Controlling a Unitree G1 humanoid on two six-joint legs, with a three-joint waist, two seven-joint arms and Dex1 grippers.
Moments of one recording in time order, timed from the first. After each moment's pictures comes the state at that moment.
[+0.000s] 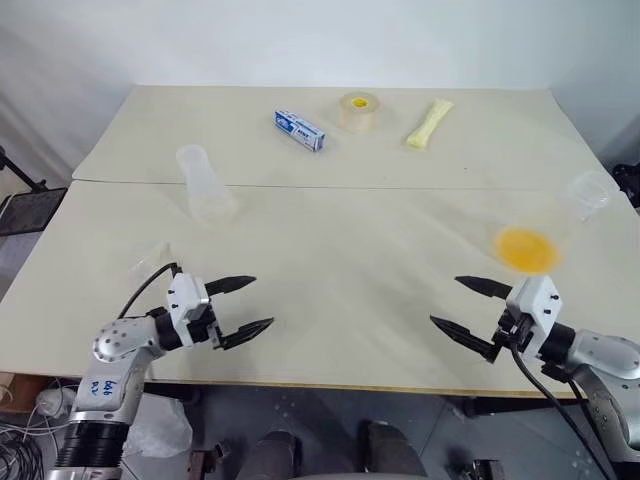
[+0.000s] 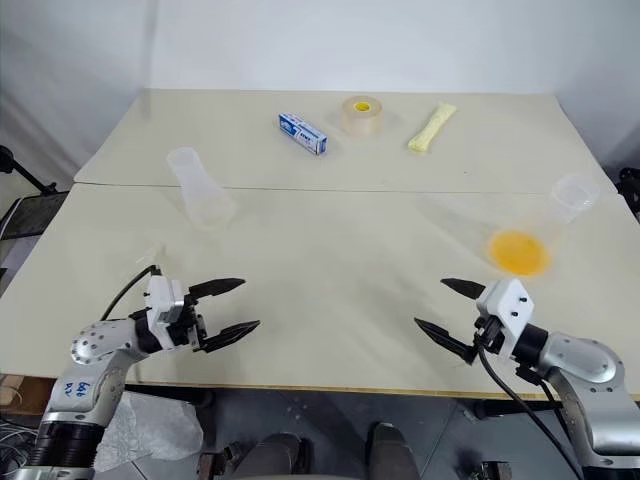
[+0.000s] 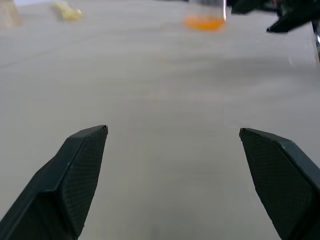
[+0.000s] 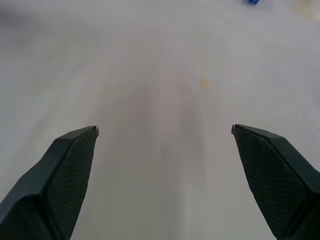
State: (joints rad) left arm -0.09 0.58 0.12 0.05 -0.42 -0.04 -1.06; right arm 0.11 -0.72 -0.25 -0.22 0.42 0.11 0.96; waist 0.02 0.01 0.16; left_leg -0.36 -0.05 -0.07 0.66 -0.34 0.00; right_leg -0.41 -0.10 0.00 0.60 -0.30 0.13
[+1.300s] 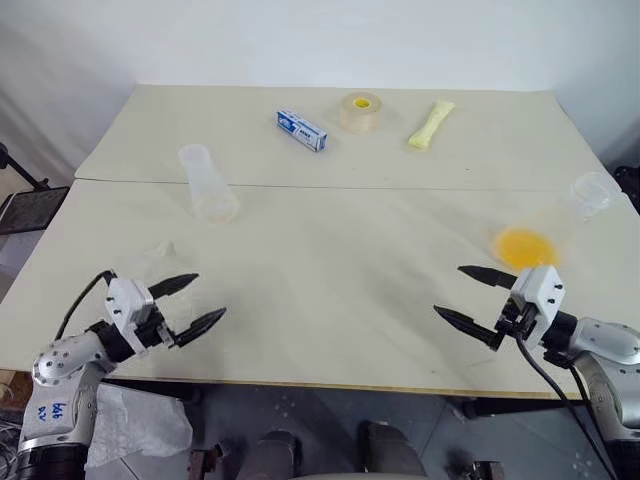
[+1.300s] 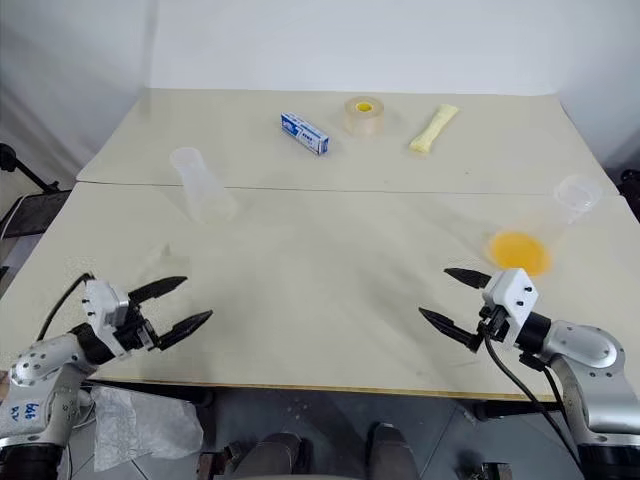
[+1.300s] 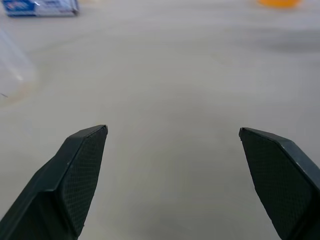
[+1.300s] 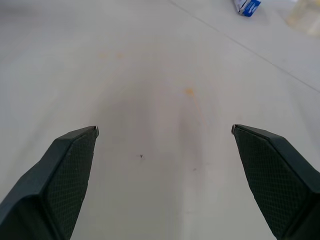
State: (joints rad) left arm -0.01 0.61 0.33 -0.01 -0.46 0.05 -0.88; right arm 0.00 -0.70 -0.24 -0.12 0.42 0.06 0.99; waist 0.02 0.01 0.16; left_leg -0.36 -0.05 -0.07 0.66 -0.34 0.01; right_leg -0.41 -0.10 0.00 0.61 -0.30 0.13
